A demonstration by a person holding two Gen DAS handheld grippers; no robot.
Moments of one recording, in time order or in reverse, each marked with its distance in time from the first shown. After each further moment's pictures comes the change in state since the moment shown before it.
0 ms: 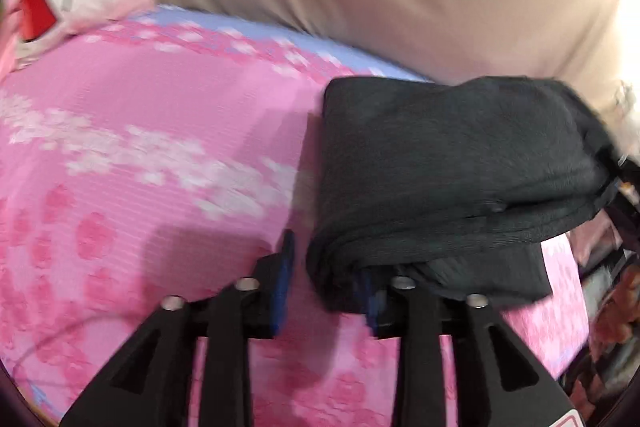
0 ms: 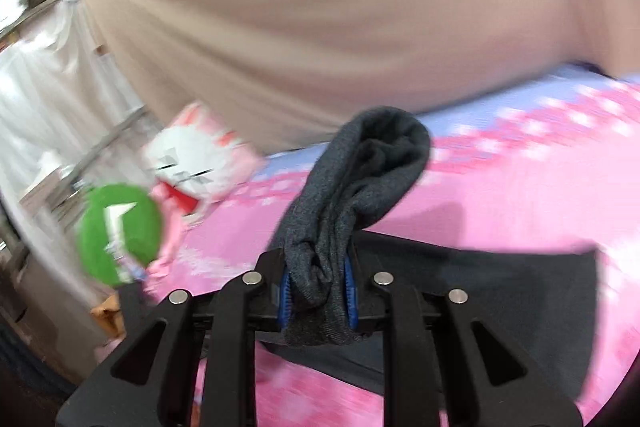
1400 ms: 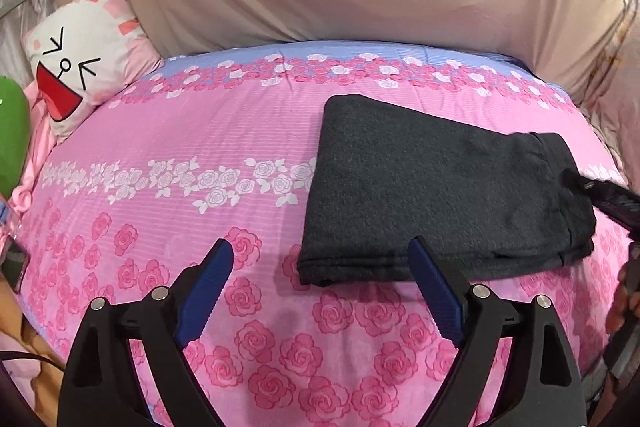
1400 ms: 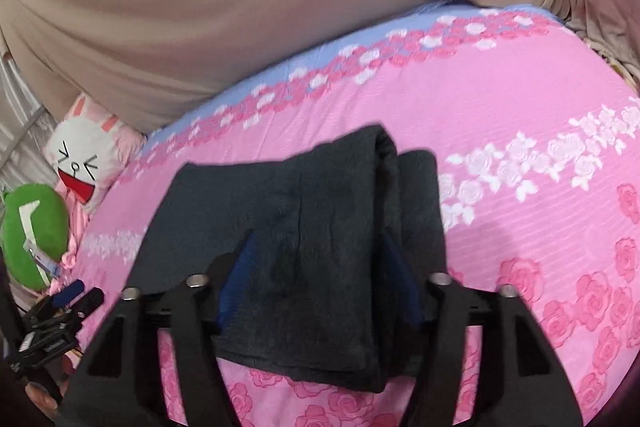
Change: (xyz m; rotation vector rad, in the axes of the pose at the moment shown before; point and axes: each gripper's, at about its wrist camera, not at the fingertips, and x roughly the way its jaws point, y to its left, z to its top) left arm -0.012 -0.090 -0.030 0.217 -0.043 0.302; right arm 0.010 -0.096 -0.039 0.032 0.109 -0.258
